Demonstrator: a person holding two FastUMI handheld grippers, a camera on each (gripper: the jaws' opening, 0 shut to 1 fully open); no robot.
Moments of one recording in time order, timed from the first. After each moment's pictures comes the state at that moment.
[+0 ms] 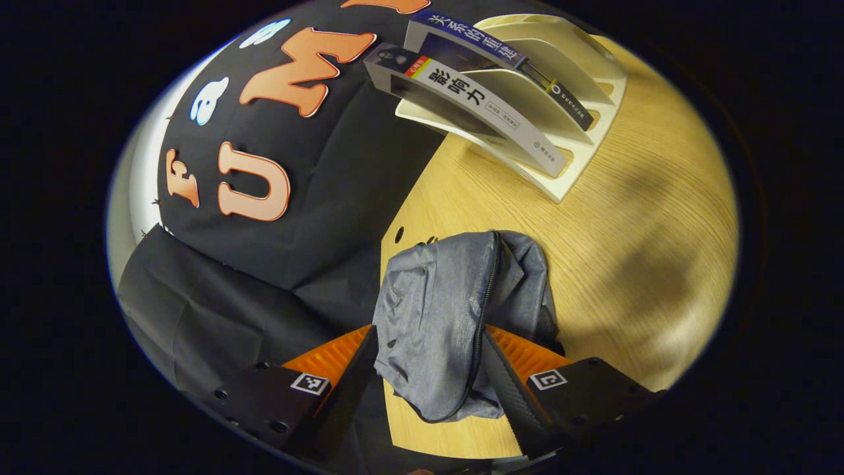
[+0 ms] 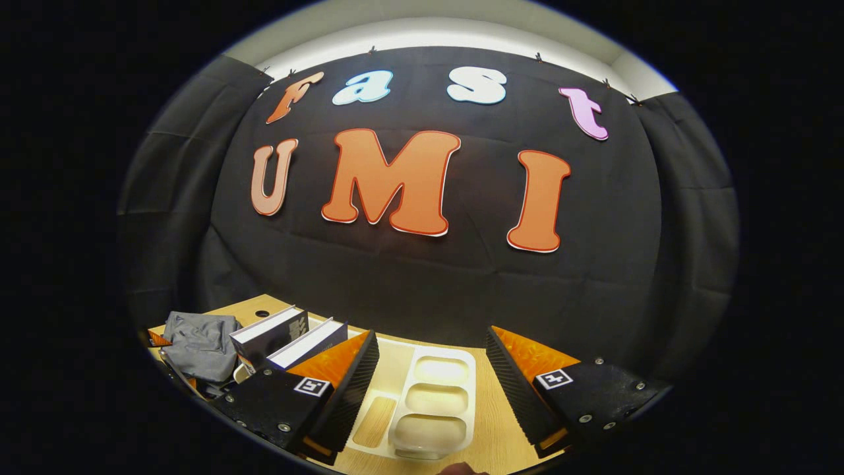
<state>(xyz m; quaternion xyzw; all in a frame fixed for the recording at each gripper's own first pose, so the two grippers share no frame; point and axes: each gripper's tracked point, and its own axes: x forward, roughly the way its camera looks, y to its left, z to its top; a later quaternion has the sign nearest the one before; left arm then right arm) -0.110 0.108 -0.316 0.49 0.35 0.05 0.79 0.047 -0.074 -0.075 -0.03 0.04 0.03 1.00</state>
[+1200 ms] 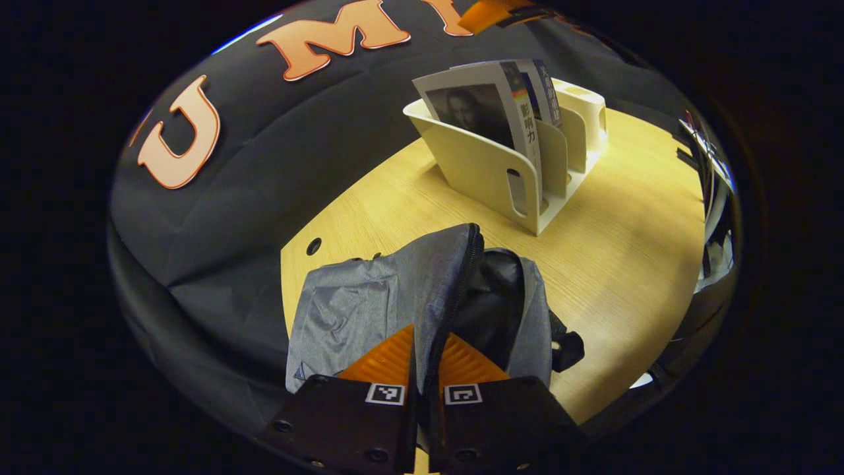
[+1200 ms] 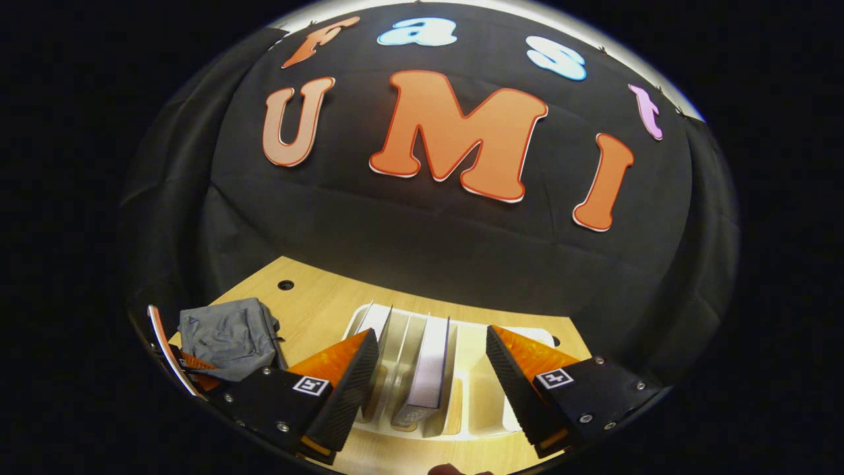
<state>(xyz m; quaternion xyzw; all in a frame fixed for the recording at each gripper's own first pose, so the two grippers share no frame) -0.065 0.158 -0.321 0.28 0.41 -0.21 0.84 0.075 0.102 -0.078 -0.05 0.22 0.02 0.97</state>
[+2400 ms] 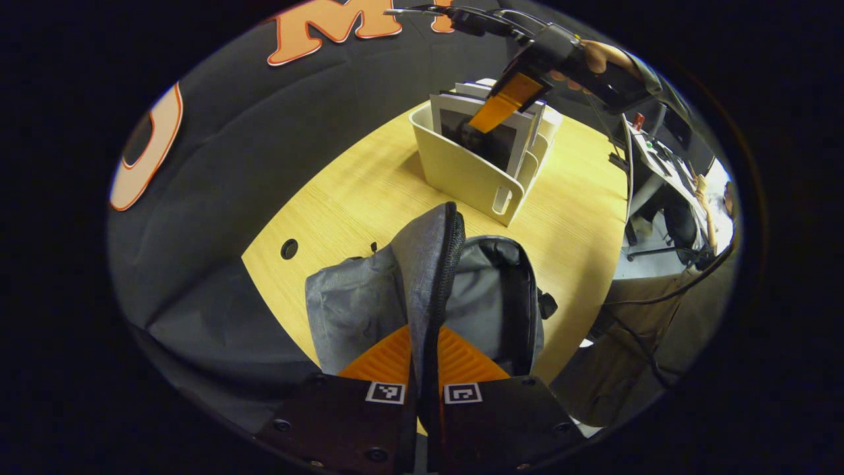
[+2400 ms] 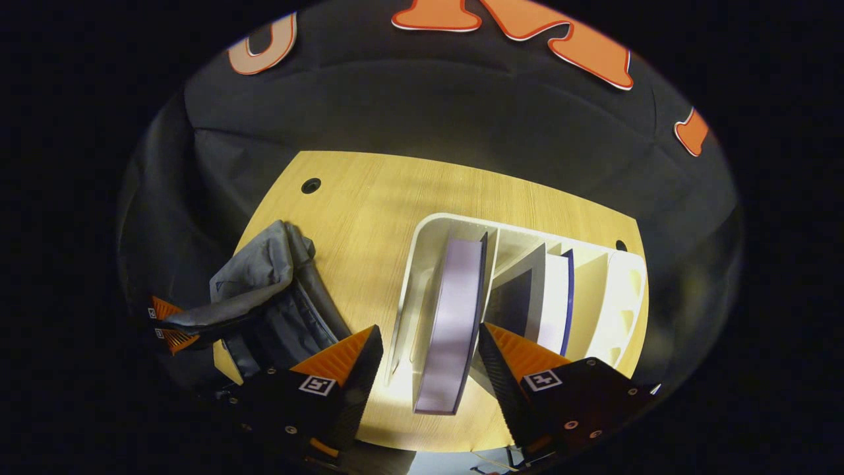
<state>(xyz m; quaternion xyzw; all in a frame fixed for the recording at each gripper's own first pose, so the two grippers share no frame) -0.017 0.222 -0.231 0.25 0.51 -0.37 0.74 0.099 0.179 -0.167 -0.02 0.55 0.07 0.83</state>
